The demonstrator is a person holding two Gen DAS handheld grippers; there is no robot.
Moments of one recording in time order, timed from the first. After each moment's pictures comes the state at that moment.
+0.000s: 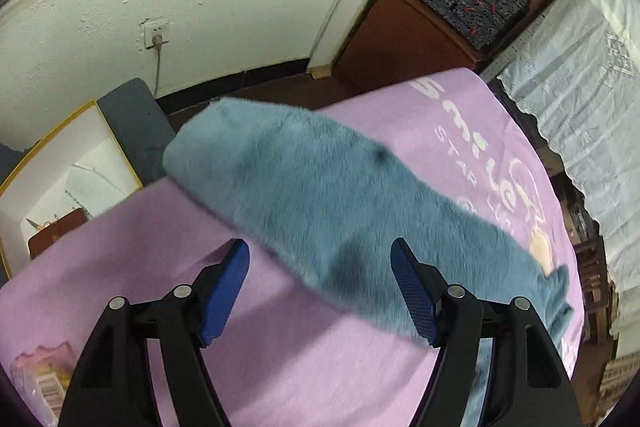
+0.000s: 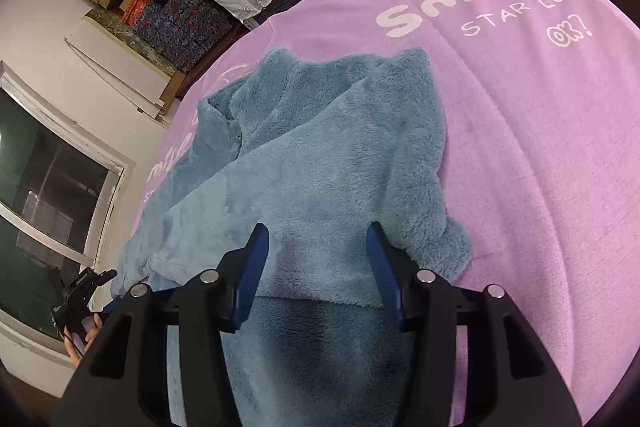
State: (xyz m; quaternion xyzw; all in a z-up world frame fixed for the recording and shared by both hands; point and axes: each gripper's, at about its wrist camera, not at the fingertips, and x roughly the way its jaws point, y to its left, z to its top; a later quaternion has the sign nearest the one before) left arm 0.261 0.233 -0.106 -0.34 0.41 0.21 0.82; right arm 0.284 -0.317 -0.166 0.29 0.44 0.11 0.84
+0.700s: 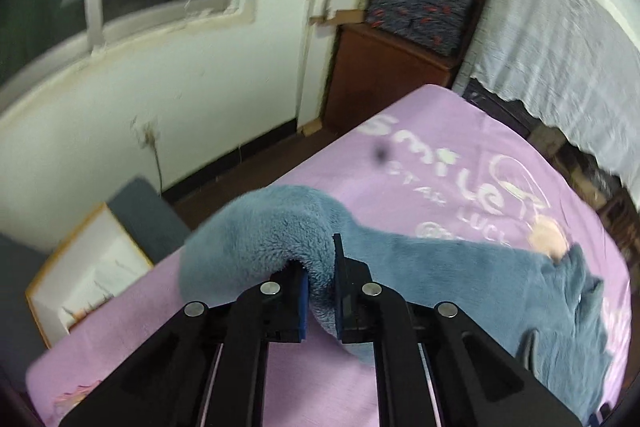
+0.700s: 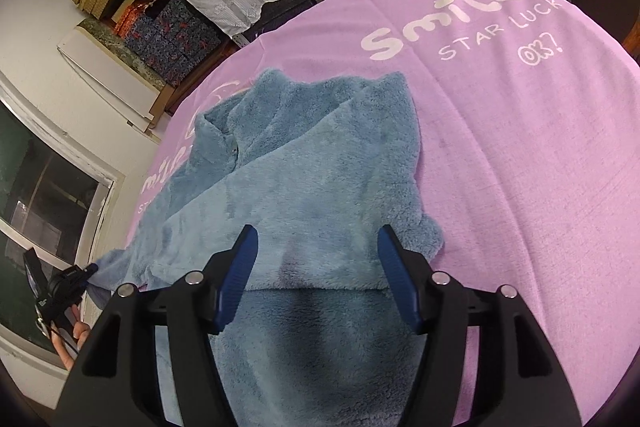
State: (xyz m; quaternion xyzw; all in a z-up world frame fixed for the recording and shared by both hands) left arm 0.286 0.165 -0.051 -0.17 0.36 0.22 0.89; right arm 0.265 -0.323 -0.151 0.28 0.42 0.08 0.86
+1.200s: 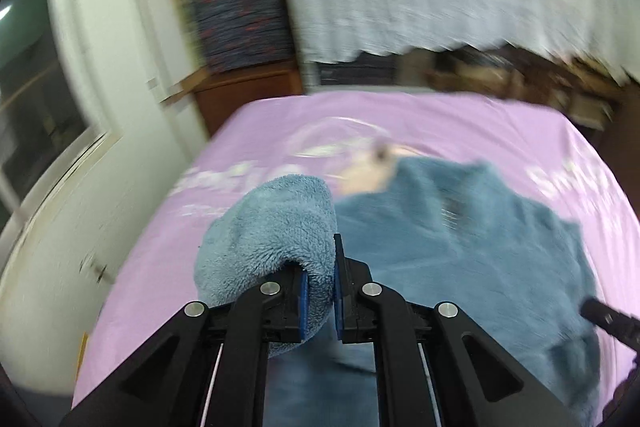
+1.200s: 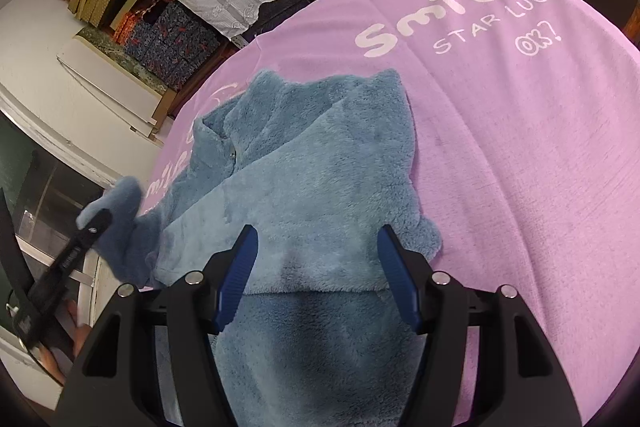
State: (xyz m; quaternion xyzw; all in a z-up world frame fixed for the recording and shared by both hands) left arm 0.305 -0.077 -0.033 0.08 0.35 0.03 0.93; right arm 0.269 -0.333 -0.155 0.30 0.42 0.08 0.85
